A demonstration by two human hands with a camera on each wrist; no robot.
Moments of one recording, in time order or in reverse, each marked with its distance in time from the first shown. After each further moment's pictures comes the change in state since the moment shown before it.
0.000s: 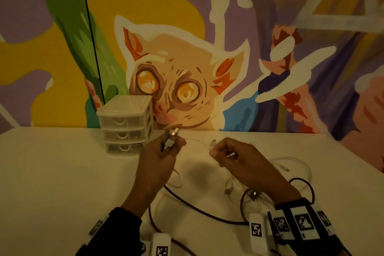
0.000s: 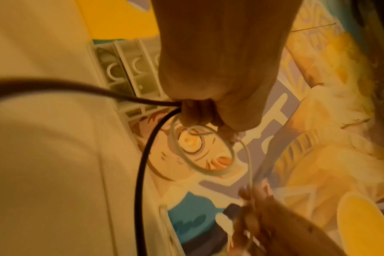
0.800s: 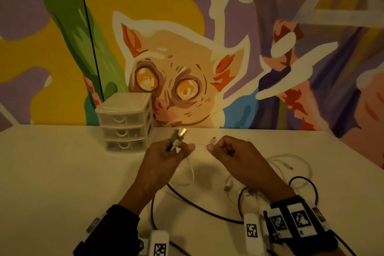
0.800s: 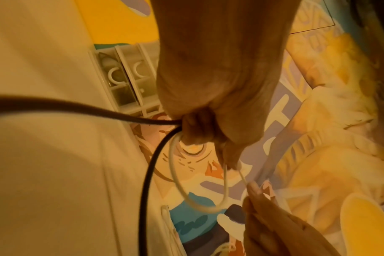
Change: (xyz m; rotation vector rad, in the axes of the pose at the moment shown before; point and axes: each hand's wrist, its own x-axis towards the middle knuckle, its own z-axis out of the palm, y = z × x) left_hand -0.003 -0.003 0.000 -0.056 -0.205 -0.098; right_hand 0.005 0.007 0.011 -0.058 0.067 0.022
